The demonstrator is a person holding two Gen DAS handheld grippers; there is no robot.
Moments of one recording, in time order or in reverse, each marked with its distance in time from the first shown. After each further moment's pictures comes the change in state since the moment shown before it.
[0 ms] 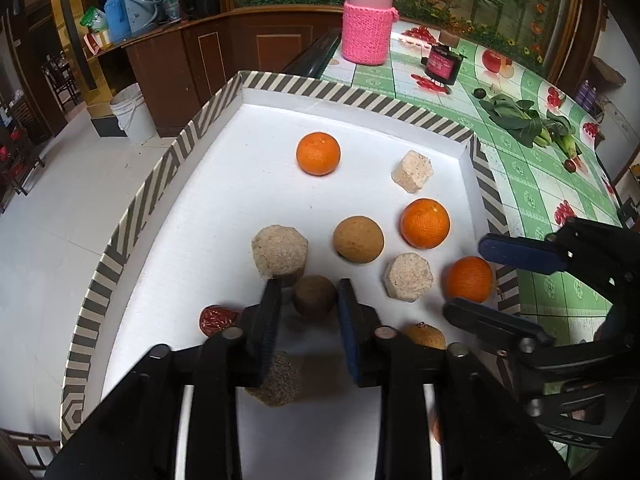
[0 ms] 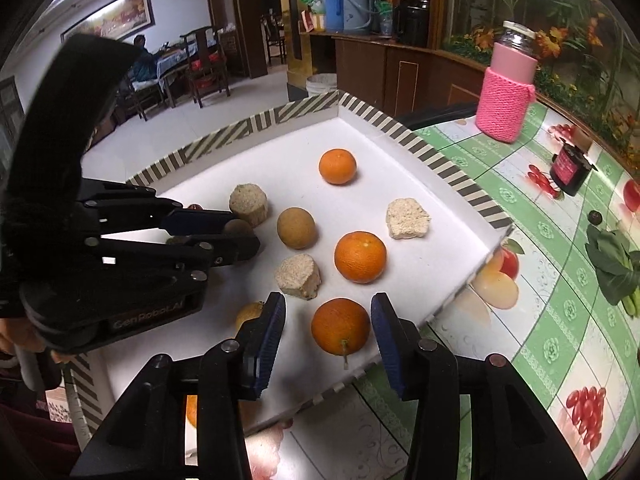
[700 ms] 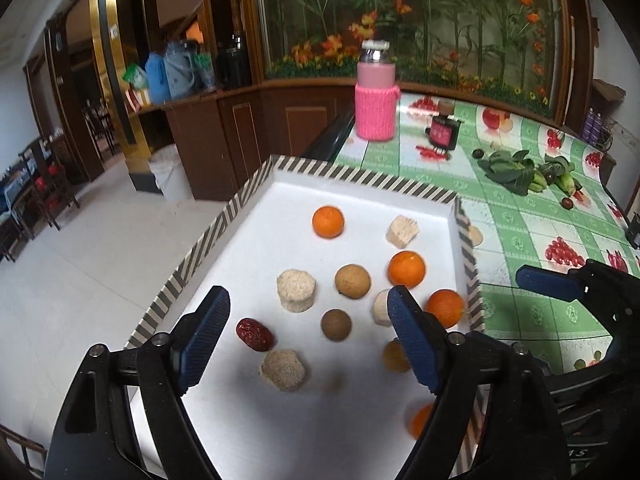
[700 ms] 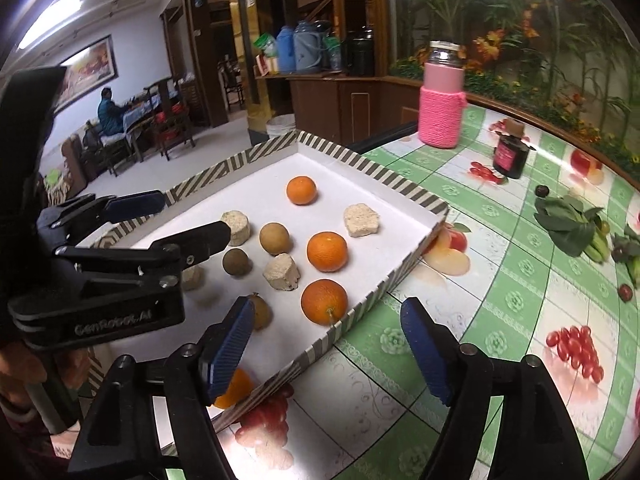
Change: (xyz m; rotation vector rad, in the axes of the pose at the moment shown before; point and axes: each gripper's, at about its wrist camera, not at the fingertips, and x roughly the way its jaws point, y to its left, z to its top) left arm -0.056 -0.020 -0.018 -0.006 -0.288 0.121; right arm -0.046 -0.001 -0.030 0.161 -0.164 -0.094
